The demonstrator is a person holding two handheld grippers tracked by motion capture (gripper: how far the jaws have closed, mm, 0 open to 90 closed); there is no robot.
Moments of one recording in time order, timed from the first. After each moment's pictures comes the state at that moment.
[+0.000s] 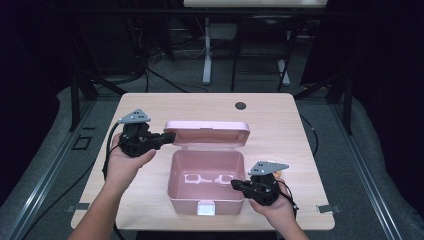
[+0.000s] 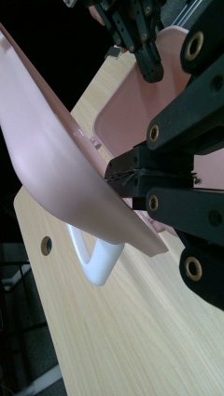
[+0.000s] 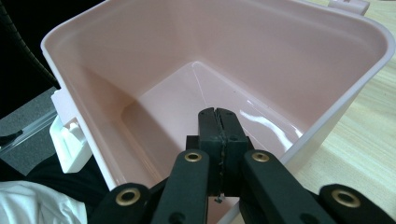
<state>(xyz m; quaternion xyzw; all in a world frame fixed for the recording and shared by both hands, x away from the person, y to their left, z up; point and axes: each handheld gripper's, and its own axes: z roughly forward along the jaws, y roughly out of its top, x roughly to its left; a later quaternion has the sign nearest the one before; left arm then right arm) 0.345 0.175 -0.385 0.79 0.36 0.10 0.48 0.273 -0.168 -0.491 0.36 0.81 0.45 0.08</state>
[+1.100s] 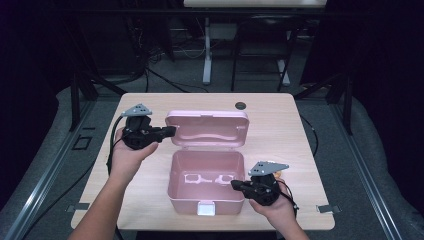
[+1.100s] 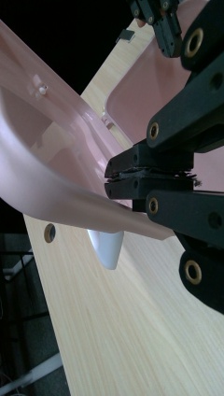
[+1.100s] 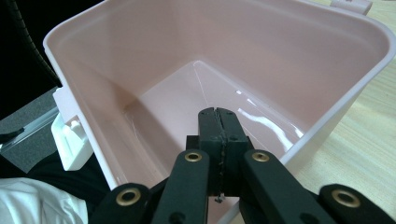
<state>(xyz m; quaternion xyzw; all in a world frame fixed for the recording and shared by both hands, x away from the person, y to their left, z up) 0.367 0.175 -0.390 0.78 0.38 0.11 0.48 0.273 -0.169 -0.492 0.36 0.81 0.45 0.08</state>
